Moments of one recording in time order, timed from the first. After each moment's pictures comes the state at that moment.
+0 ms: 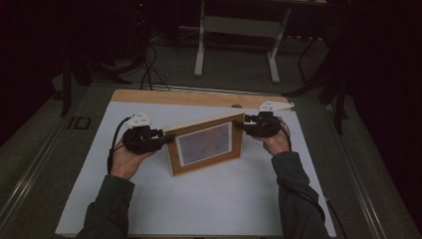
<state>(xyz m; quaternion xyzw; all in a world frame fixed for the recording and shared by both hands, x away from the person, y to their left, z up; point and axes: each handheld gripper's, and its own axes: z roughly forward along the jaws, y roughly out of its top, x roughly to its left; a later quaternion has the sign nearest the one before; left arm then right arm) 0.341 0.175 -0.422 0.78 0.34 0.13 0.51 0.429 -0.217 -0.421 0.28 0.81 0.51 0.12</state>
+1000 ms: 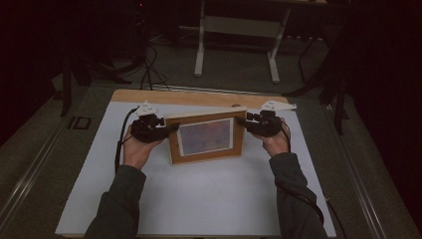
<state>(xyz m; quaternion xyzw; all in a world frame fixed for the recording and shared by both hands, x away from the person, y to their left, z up) 0.375 0.162 -0.424 0.75 0.40 0.16 0.50 0.426 -0.218 -0.420 0.32 0.78 0.51 0.16</state>
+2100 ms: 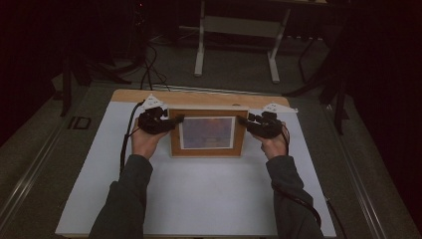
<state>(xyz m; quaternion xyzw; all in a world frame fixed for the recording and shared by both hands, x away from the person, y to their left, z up) 0.407 0.155 -0.434 0.74 0.40 0.18 0.51 0.423 -0.219 -0.429 0.37 0.75 0.52 0.17</state>
